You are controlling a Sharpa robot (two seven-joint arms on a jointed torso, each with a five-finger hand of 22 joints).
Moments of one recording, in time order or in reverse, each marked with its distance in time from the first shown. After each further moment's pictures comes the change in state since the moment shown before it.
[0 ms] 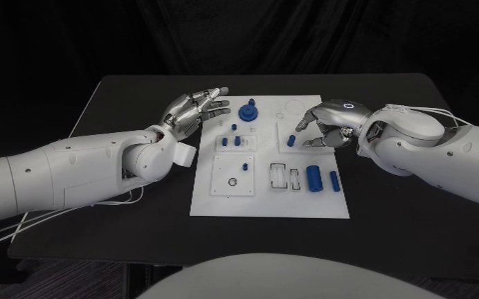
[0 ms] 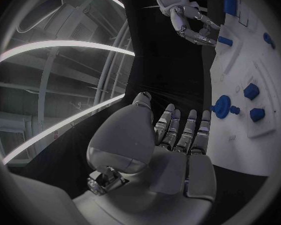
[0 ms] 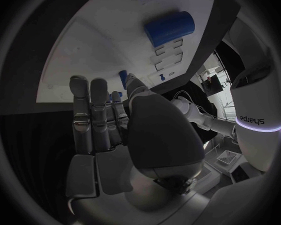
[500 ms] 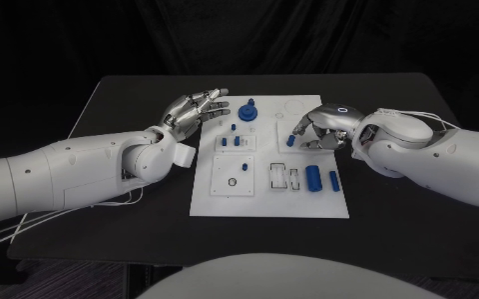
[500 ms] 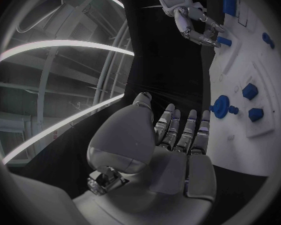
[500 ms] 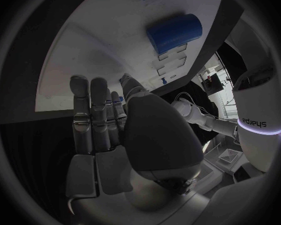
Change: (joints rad) left arm -0.003 0.002 0.000 -0.002 0.001 0.001 -0.005; left_hand 0.006 0.006 0.000 0.000 0.011 0.003 0.003 0.000 0.001 0.000 0.000 0.004 0.000 0.000 0.000 0.005 0.001 0.000 0.000 0.000 0.004 0.003; right arm -0.027 0.037 0.000 -0.045 0.009 -0.005 0.008; right_hand 0.048 -0.004 0.013 -0.010 0.021 -0.007 0.021 -0.008 -0.010 0.062 -0.005 0.000 -0.001 0.000 0.000 -0.016 -0.012 0.000 0.002 -0.002 -0.017 0.000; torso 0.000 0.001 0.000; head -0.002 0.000
